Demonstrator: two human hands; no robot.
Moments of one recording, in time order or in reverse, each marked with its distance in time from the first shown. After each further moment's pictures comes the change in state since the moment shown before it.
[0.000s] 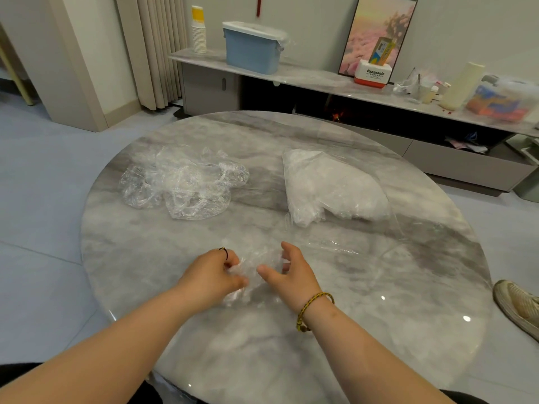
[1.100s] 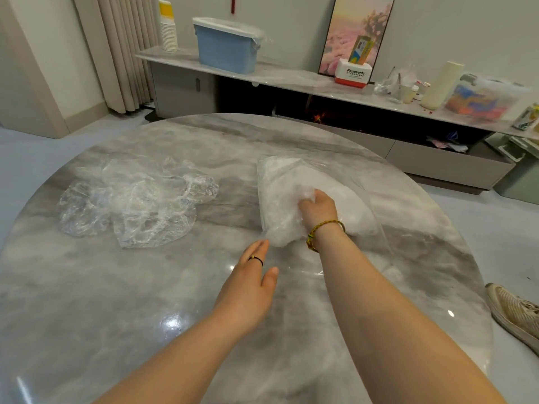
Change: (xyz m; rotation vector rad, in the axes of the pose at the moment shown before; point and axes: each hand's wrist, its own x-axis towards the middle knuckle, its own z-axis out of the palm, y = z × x) left_hand 0.051 0.064 0.059 -0.216 -0.022 0.074; right_hand 0.123 -0.029 -0.099 0.037 0.388 0.012
